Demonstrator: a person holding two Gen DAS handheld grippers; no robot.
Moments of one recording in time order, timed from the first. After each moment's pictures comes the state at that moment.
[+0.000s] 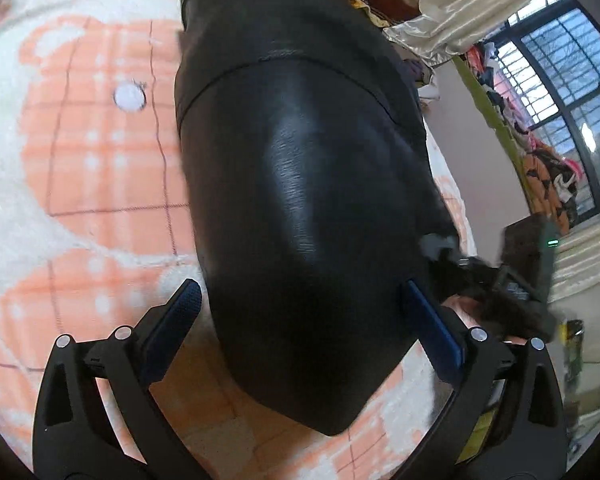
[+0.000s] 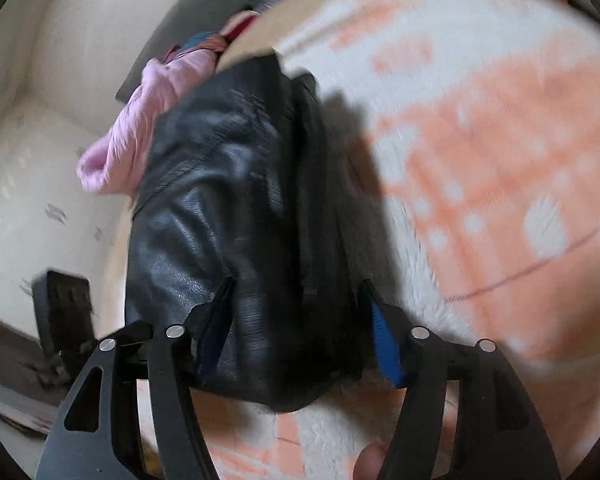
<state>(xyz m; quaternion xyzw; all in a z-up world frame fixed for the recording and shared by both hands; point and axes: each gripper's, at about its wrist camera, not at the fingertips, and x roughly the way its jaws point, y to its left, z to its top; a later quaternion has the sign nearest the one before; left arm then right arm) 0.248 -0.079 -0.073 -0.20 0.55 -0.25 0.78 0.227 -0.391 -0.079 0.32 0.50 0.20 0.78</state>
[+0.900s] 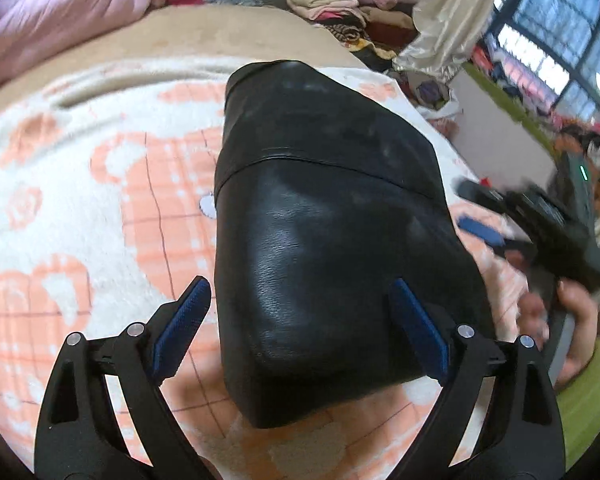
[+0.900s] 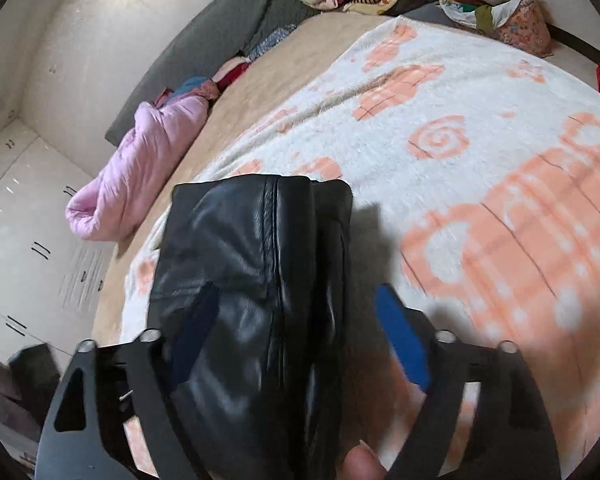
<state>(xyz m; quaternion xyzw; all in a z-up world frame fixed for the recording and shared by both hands) 0.238 -0.053 -0.017 -0.05 0.46 -0.18 0.87 0.266 -0.347 -0.015 0.29 0.44 0.13 0.84</state>
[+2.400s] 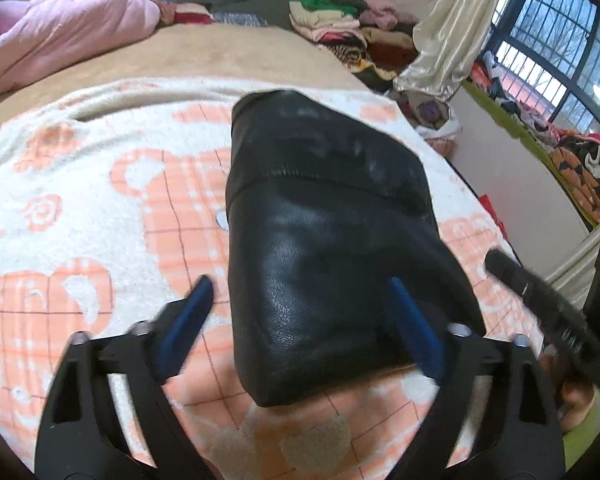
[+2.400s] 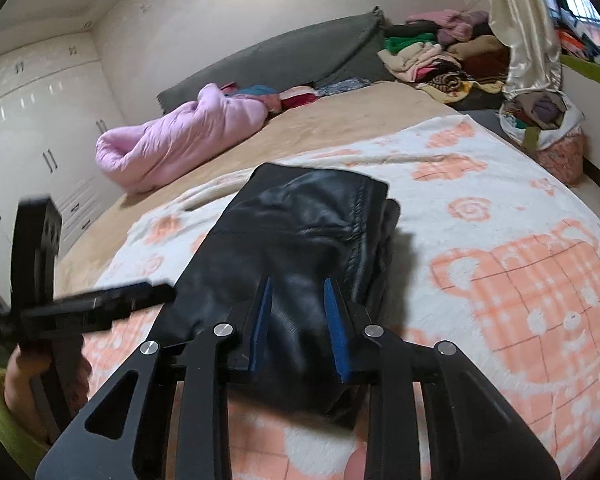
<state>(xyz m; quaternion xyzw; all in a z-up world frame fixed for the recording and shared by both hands) 0.221 -0.040 0.000 -0.08 0.42 -0.17 0.89 0.152 -0.296 0.027 0.11 0.33 0.18 0.92</state>
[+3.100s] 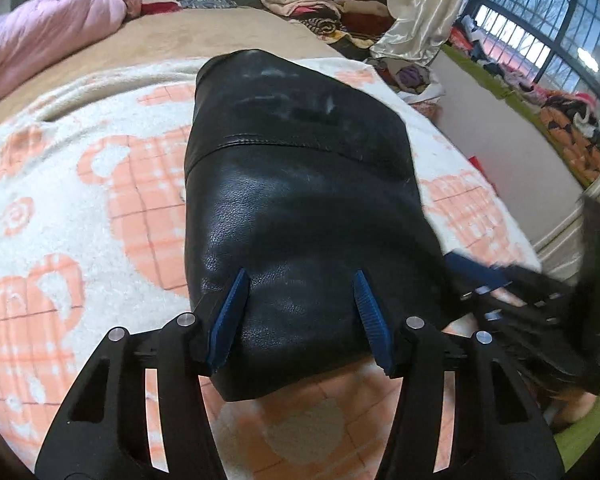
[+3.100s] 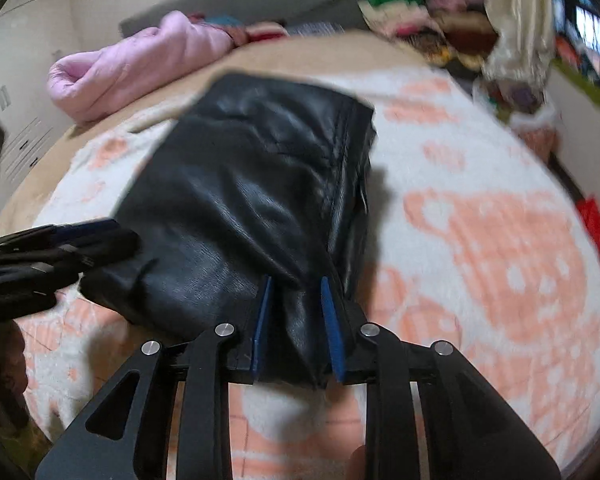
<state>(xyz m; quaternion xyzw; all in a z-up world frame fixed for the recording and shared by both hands) 0.217 -0.072 -0.021 -0.04 0.45 -0.21 0.87 0.168 -0.274 -0.020 0.03 0.44 0.10 0.89</state>
